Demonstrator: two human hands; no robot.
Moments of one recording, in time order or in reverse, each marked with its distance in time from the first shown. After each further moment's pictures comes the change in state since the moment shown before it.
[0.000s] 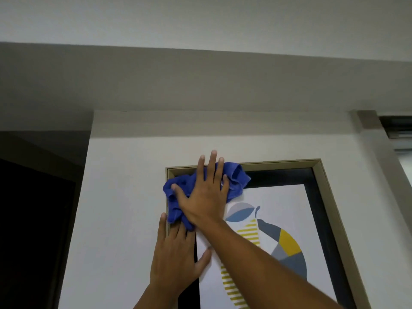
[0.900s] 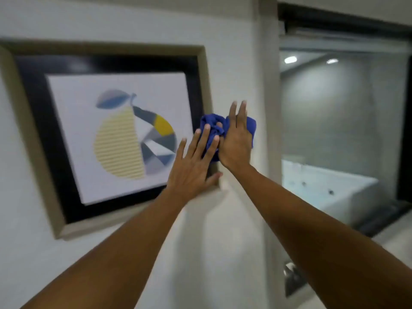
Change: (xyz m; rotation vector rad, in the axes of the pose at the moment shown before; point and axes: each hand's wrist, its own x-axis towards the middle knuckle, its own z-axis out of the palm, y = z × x) left_hand -0.030 0.319 0.005 -0.416 -0.139 0.307; right_hand -0.142 0.290 -0.220 -0.183 -0.120 0.298
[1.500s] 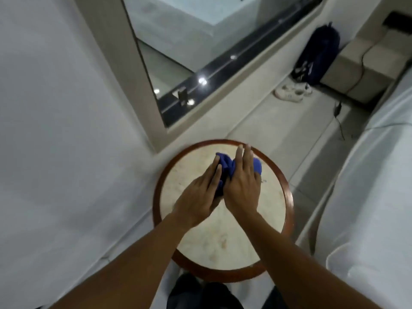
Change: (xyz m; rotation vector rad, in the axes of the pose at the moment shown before) left_hand -0.326 0.500 0.316 -0.979 -0.706 0.152; right_hand -0.515 0.444 -0.107 -0.556 -0.589 0.750
